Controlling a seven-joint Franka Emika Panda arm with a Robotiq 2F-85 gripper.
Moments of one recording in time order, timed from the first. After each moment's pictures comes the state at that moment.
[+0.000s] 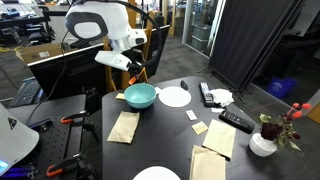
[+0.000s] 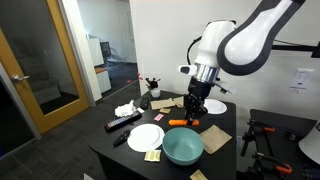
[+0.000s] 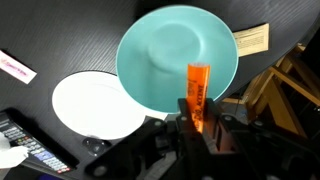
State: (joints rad) arm 0.22 0.00 0.07 -2.64 0.49 2.88 -0.90
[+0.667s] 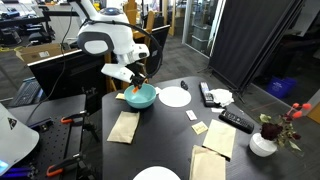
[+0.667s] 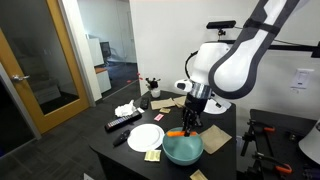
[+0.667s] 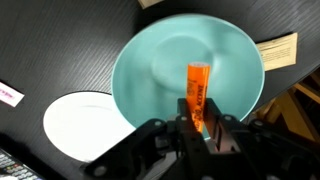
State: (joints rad) arm 0.22 0.19 0.09 -2.59 0.52 3.01 -0.90
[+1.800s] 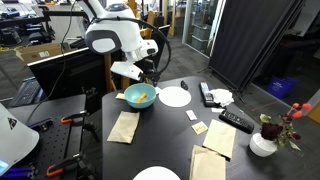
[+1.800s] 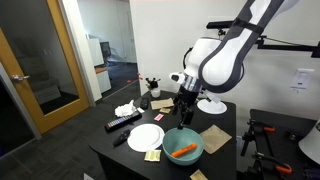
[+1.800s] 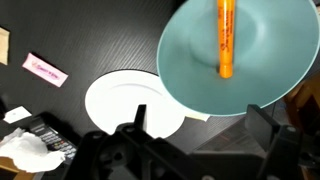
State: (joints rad) arm 0.23 0.21 0.02 -2.52 0.51 3.05 -0.88
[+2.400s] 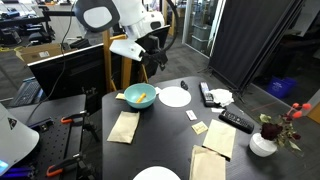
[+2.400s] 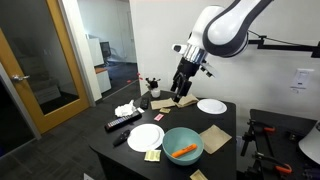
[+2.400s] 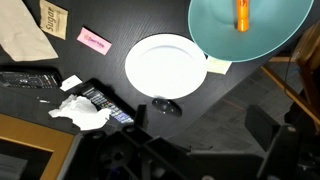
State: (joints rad) arm 0.22 -0.02 -0.08 -2.53 0.43 2.91 -0.78
